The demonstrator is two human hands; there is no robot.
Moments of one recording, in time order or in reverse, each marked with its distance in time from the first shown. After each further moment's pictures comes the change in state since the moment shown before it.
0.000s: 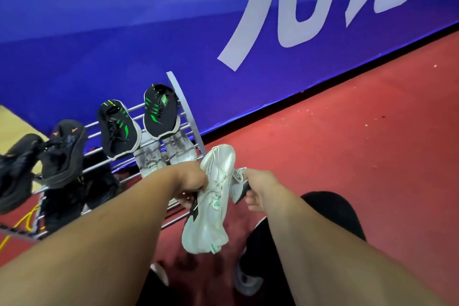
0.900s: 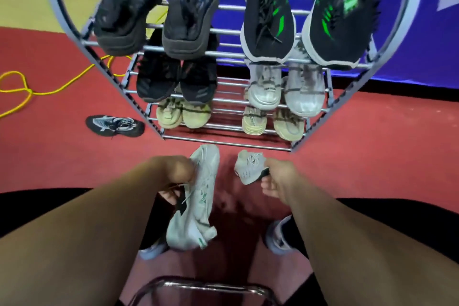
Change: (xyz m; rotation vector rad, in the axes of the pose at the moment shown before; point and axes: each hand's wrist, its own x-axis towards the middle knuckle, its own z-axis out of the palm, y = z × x) left_hand 0.016 -0.320 0.015 -0.484 -0.119 -0.509; right_hand 0.086 0.080 0.214 -0.454 -0.120 0.123
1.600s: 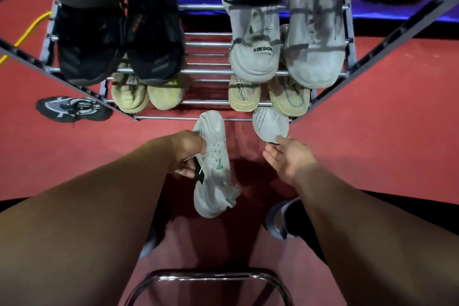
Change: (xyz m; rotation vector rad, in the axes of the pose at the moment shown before) left_hand 0.109 0.065 0.022 -0.260 -0.011 -0.010; right_hand 0.109 0.008 -0.012 0.711 -0.051 0.117
